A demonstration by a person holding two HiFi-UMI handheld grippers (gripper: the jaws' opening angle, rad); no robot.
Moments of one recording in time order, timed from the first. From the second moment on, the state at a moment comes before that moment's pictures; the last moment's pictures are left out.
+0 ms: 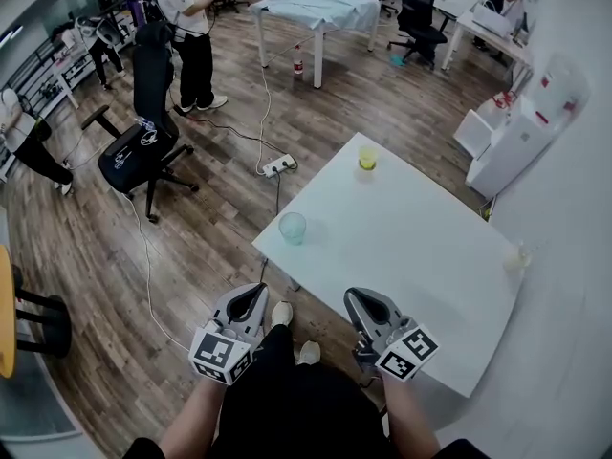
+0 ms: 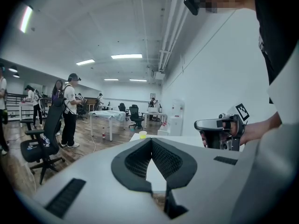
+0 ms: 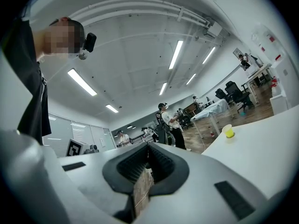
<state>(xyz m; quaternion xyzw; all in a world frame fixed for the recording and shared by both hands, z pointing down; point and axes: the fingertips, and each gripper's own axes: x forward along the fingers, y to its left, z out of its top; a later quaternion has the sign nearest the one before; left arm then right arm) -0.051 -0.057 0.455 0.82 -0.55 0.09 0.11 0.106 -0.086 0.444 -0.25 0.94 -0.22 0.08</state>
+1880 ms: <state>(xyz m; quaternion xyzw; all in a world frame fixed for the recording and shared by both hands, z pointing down) -0.060 -0.201 0.587 0.87 -0.40 0.27 0.09 0.029 -0.224 0.515 -0.30 0.93 -0.23 -0.04</state>
